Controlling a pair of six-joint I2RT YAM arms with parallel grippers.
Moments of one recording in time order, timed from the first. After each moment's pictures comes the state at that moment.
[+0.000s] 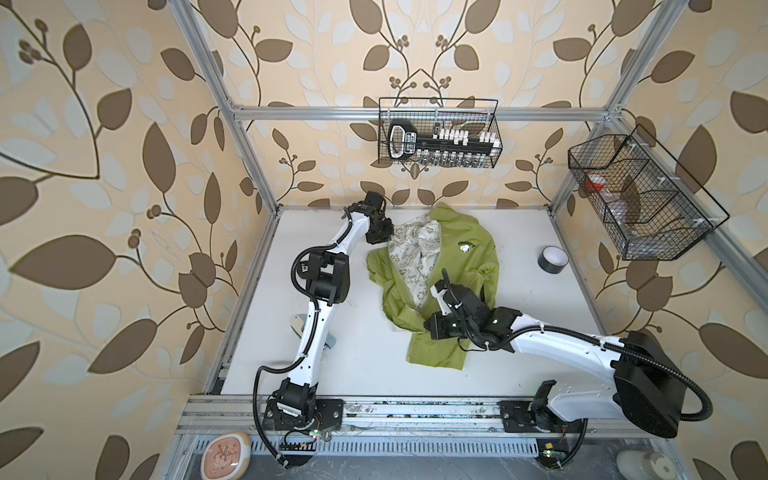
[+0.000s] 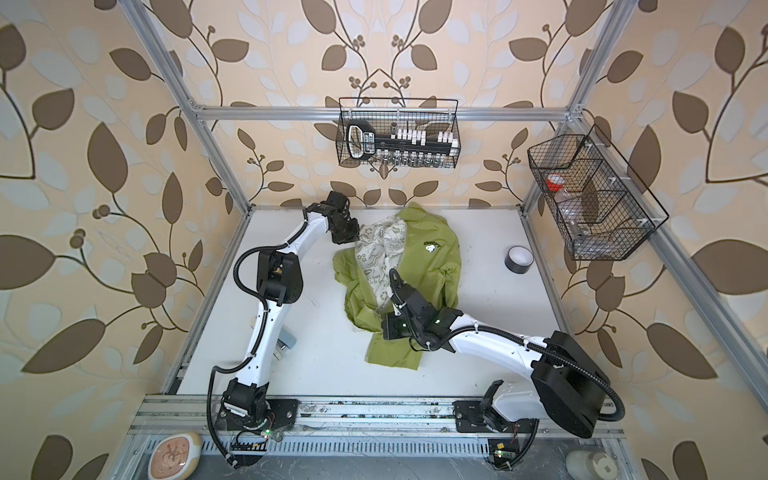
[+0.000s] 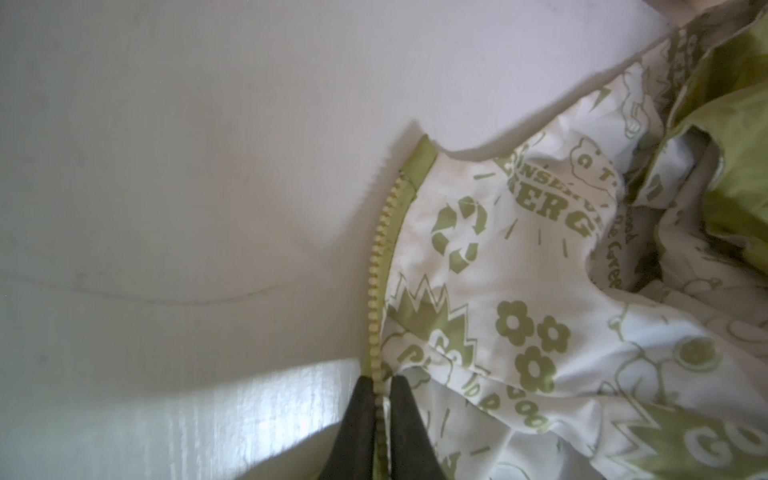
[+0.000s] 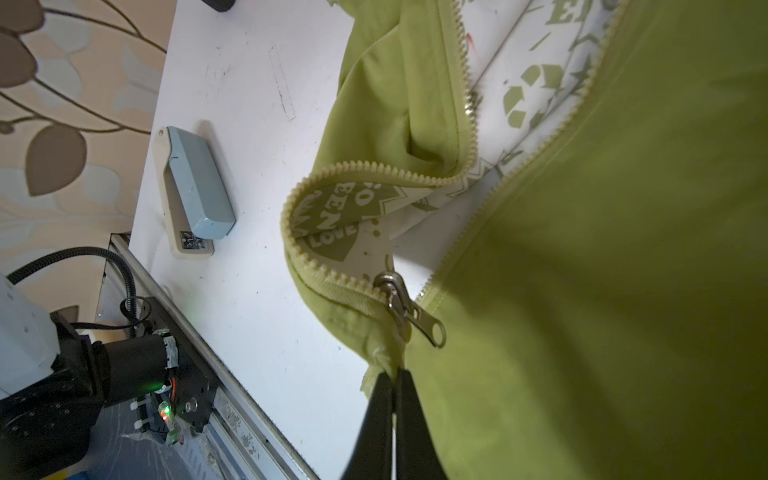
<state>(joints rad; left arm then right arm) -0.25 2.62 2.45 -0.90 0.29 -0.51 0.85 1.34 0.72 -0.21 -0.10 0.69</state>
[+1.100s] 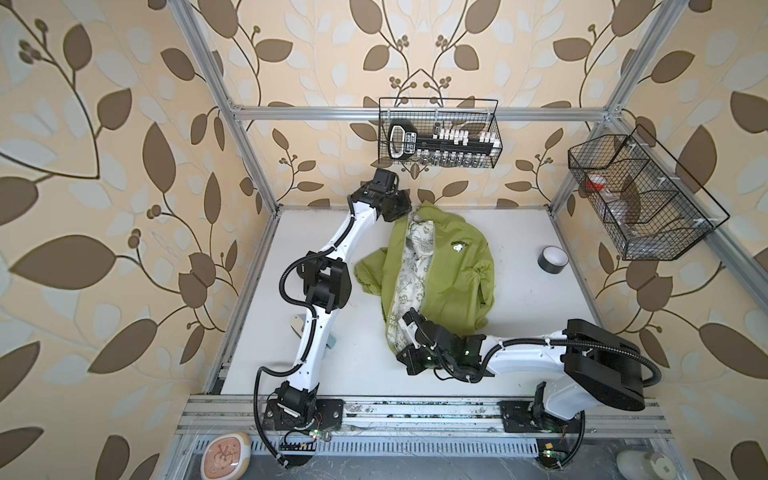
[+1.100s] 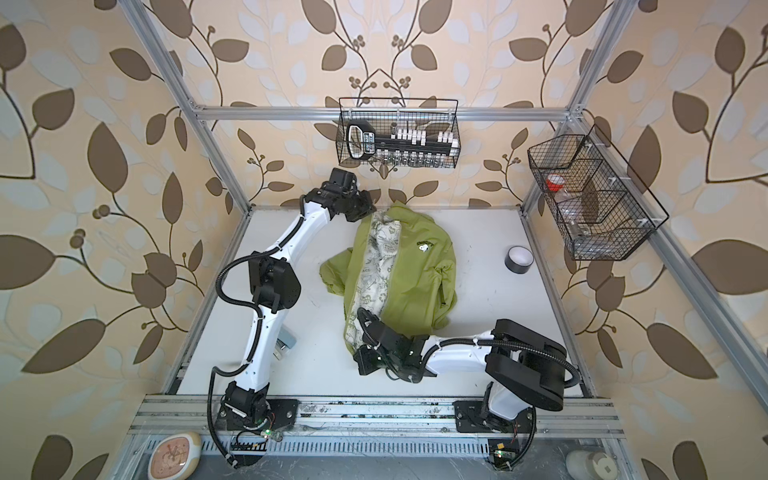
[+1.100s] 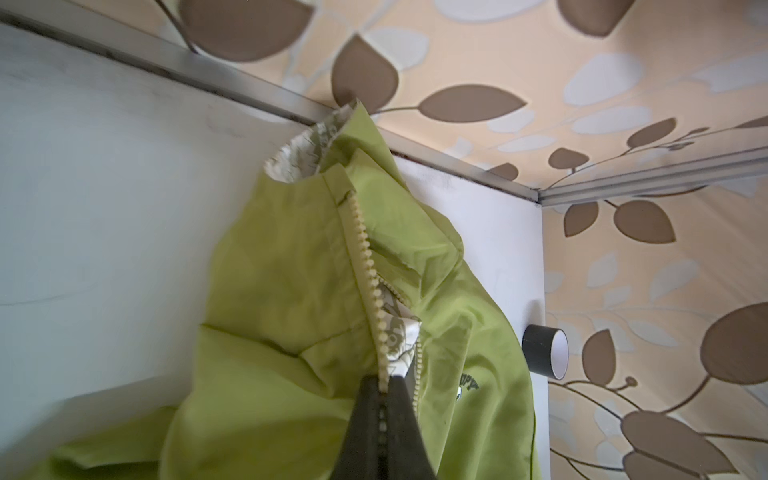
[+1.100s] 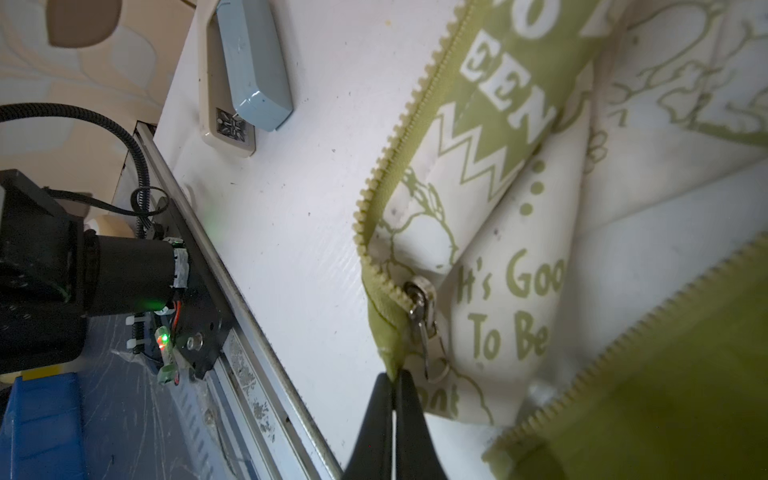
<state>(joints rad) -0.37 2.45 2.48 -0.74 0.34 -0.74 1.13 1.54 0.62 0.17 -0.06 0.75</state>
